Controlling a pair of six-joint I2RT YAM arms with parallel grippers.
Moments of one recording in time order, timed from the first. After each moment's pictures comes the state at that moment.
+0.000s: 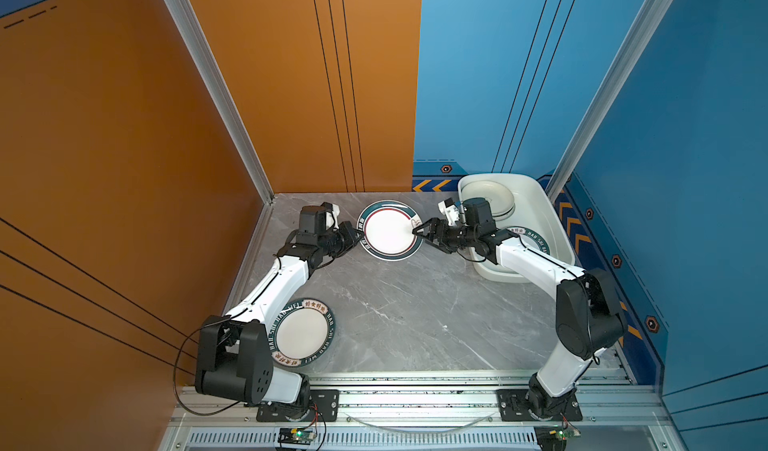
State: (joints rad) left arm -0.18 1.43 1.05 -0.21 0.50 -0.78; right arm 0.39 1.75 1.25 -0.08 -0.69 0.78
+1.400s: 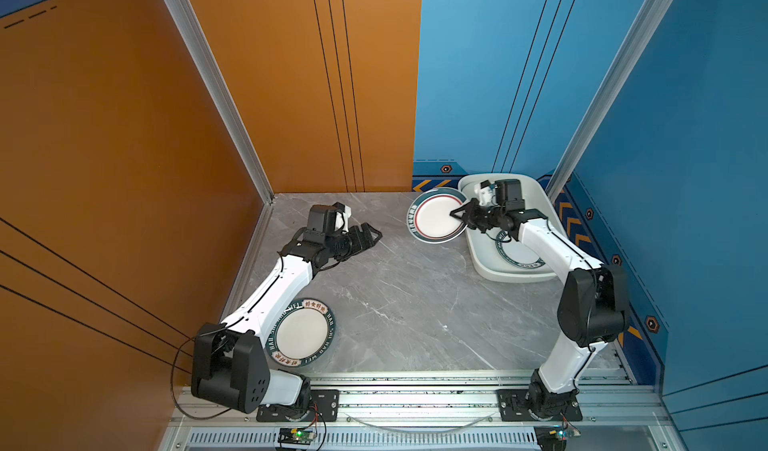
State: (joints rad) left arm -0.22 1.36 1.10 -0.43 0.41 -0.63; right arm 0.10 1.78 1.48 -0.37 -0.56 0.68
